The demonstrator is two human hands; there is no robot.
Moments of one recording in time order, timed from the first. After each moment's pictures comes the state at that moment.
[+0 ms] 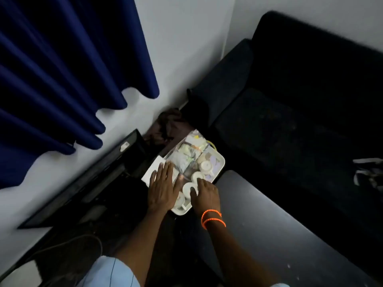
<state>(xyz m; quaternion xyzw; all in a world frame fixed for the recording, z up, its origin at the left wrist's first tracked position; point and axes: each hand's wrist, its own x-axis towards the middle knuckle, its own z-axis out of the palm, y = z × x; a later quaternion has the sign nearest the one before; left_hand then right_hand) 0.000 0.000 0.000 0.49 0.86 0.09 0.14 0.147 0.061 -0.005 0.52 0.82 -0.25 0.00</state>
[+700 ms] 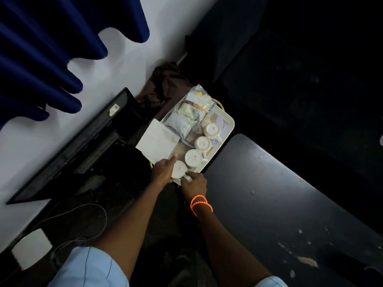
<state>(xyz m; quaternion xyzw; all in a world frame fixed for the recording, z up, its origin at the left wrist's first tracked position) -0.019 -0.014 -0.126 0.07 0.83 0.28 0.48 0.108 -0.009 -0.136 0.65 0.56 -0.51 -0.01</state>
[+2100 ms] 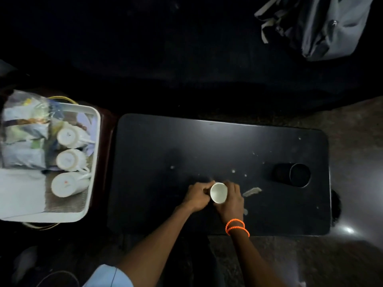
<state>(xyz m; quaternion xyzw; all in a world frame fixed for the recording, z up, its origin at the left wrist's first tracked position) 0.369 -0.003 -0.217 0.47 0.56 -0.01 0.68 0.501 -0.067 -0.209 0.84 0.43 -0.33 -0.08</state>
